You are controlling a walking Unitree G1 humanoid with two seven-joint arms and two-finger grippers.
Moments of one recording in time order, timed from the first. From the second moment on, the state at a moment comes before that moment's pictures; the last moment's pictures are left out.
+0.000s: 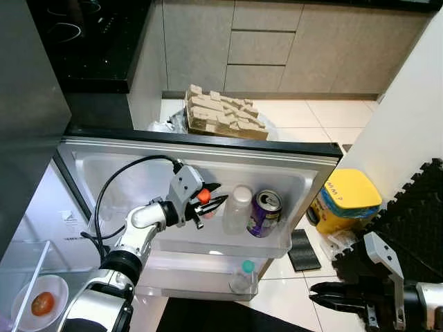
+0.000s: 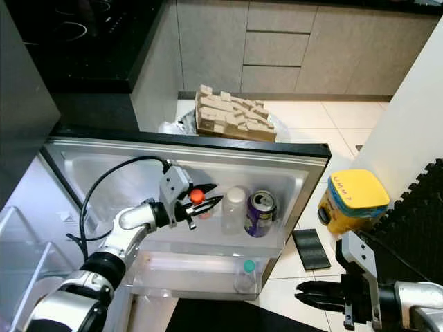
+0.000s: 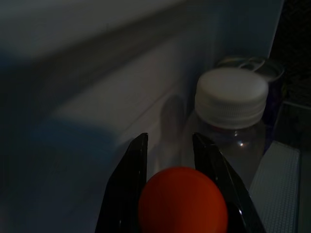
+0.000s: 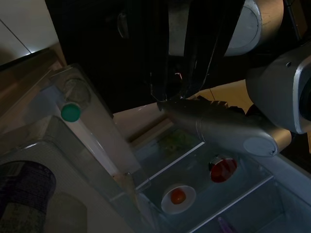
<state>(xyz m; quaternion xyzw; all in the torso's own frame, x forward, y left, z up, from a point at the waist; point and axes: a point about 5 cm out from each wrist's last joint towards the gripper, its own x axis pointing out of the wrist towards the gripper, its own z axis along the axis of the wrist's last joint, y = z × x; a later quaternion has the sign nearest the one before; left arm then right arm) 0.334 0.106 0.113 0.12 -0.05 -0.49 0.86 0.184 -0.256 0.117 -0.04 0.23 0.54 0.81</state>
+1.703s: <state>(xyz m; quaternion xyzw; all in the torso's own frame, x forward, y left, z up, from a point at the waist) 0.350 0.106 0.111 0.13 0.01 -0.48 0.87 0.177 -0.250 0.127 -0.04 0.21 0.54 0.82</state>
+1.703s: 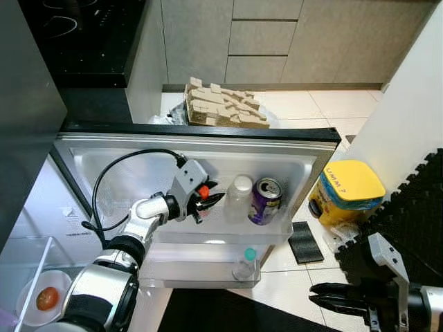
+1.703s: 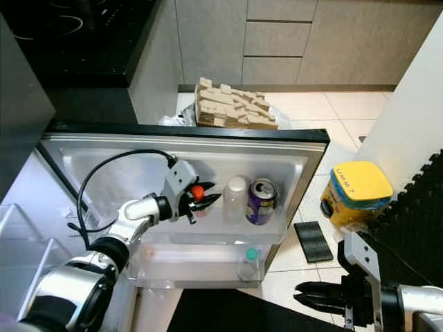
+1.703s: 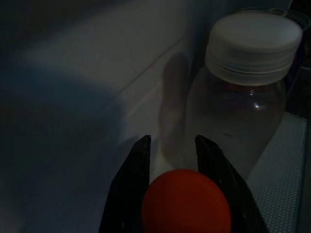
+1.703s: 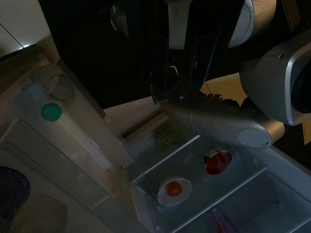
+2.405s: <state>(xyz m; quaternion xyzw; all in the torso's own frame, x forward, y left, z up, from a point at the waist) 0.350 0.107 0.111 0.13 0.02 -0.48 0.87 0.183 -0.250 0.134 -0.05 0.19 0.54 0.82</state>
